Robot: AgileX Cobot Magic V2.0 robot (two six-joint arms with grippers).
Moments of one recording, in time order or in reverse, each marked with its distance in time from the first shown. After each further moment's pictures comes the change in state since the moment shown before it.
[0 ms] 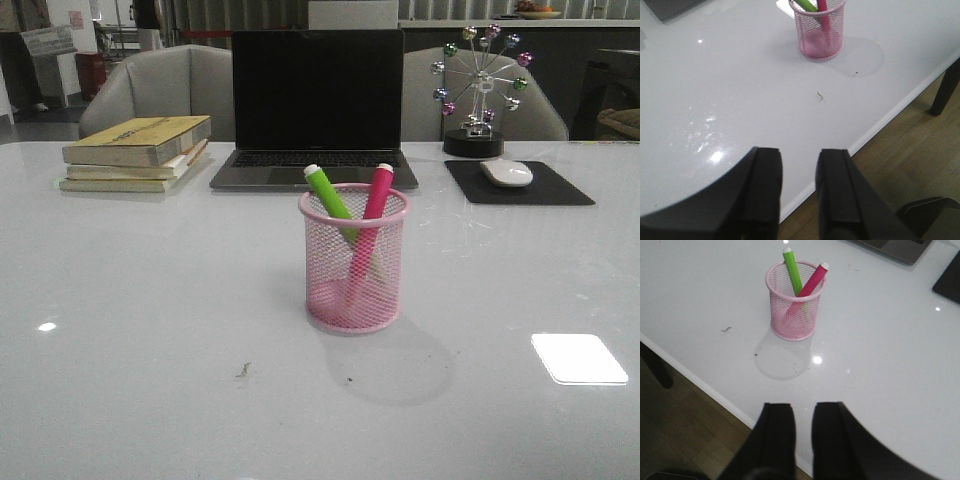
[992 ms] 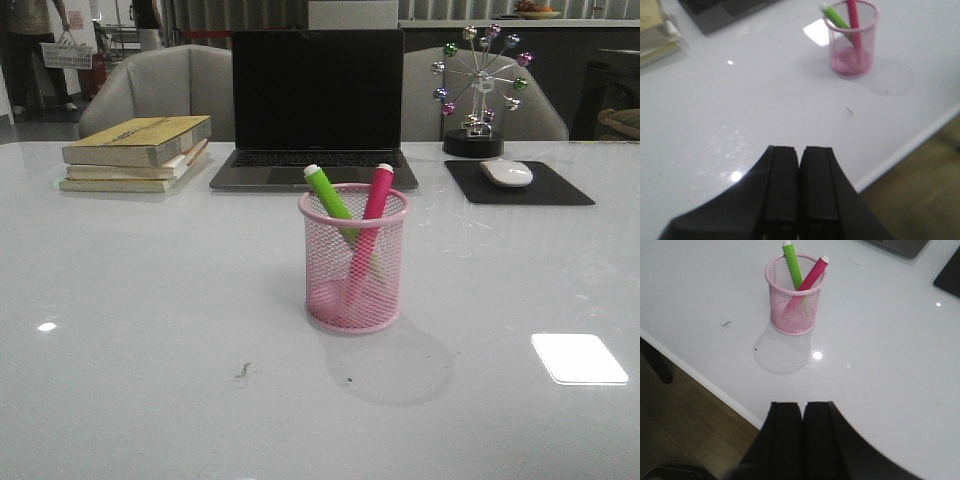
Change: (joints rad) left arm 0.139 -0.190 0.104 0.014 -0.074 -0.002; right arm 0.000 0.000 0.000 0.000 0.018 0.000
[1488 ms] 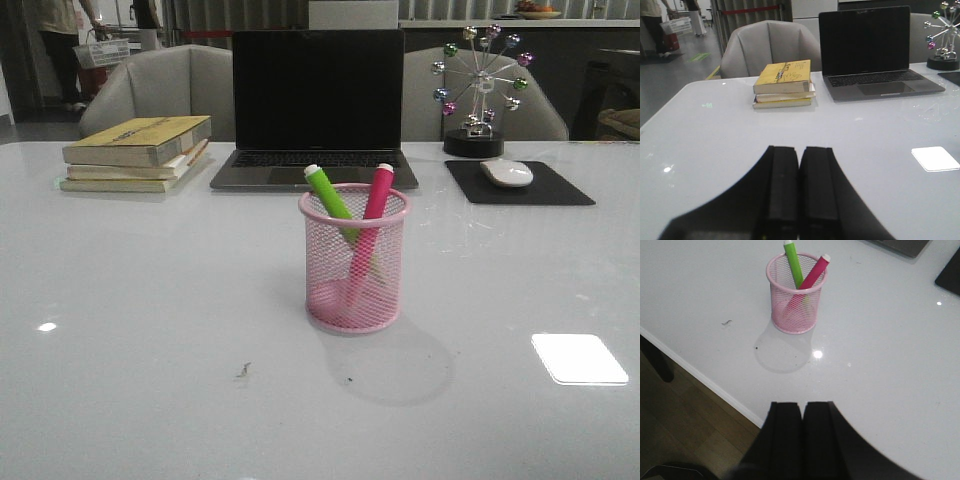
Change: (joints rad) left arm 0.458 -0.330 0.453 -0.107 -0.524 -0.002; right arm 0.000 0.000 0.000 0.000 0.004 0.000
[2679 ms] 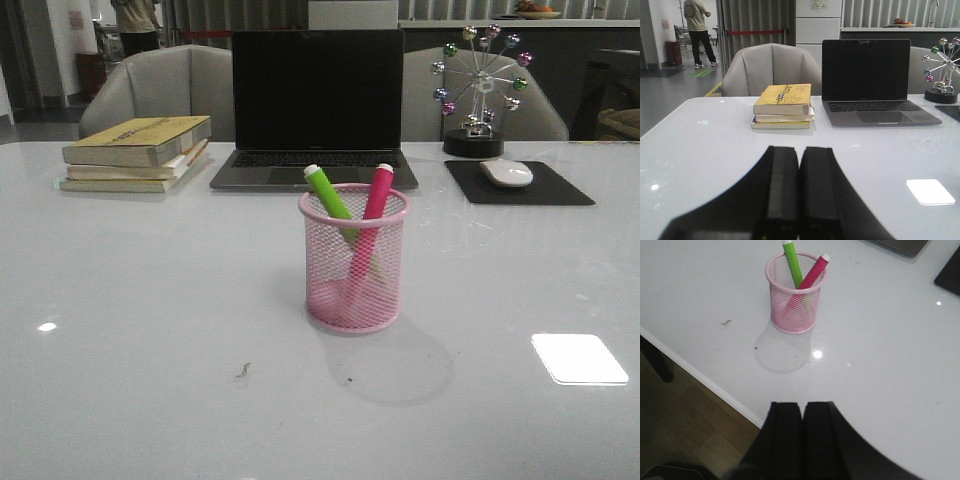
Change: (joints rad) left arm -0.003 0.000 0.026 -0.033 -0.126 -0.024; right arm 0.000 0.000 0.000 0.000 0.000 0.000
